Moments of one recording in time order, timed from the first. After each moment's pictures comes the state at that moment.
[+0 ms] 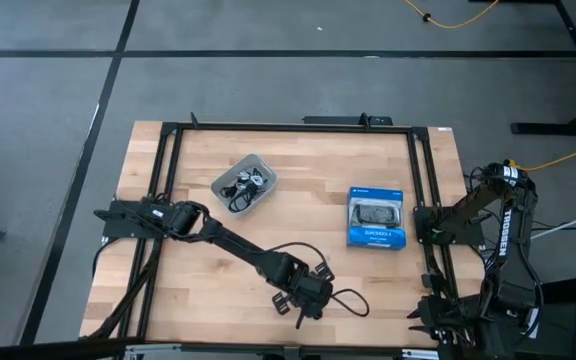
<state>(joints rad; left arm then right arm) -0.40 2.35 1.93 -0.65 -0.06 0.61 1.29 1.49 1.35 -1.03 0.52 1.23</state>
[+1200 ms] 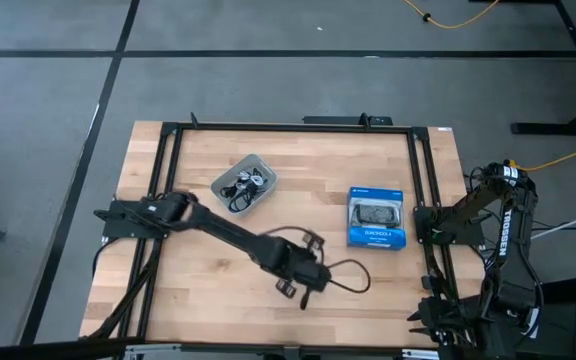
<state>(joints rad) -0.36 2.22 1.93 -0.84 -0.36 0.27 1.29 1.49 1.36 -1.00 0.51 1.23</state>
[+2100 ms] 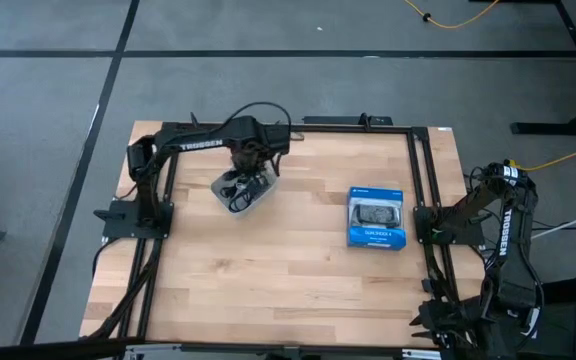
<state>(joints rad) 0.32 1.86 1.69 -1.44 -0.16 -0.26 1.29 1.49 1.36 -0.98 0.47 1.23</state>
